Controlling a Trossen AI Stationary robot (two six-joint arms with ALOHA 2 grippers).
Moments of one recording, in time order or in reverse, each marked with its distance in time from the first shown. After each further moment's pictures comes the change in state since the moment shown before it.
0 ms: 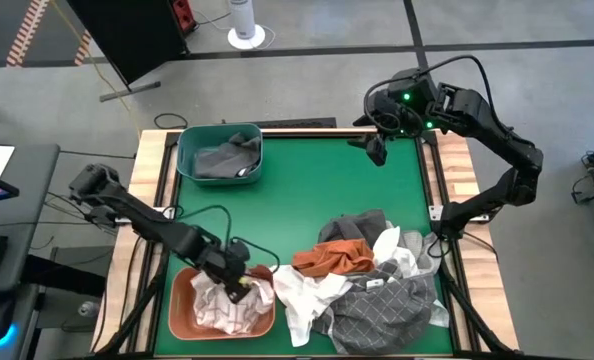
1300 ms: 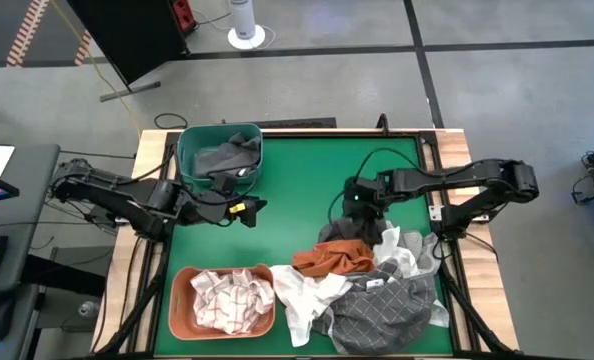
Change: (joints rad) left arm 0.254 -0.235 0.115 0.135 -0.627 0.095; right arm 0.318 0.002 -0.904 0.364 -0.129 -0.029
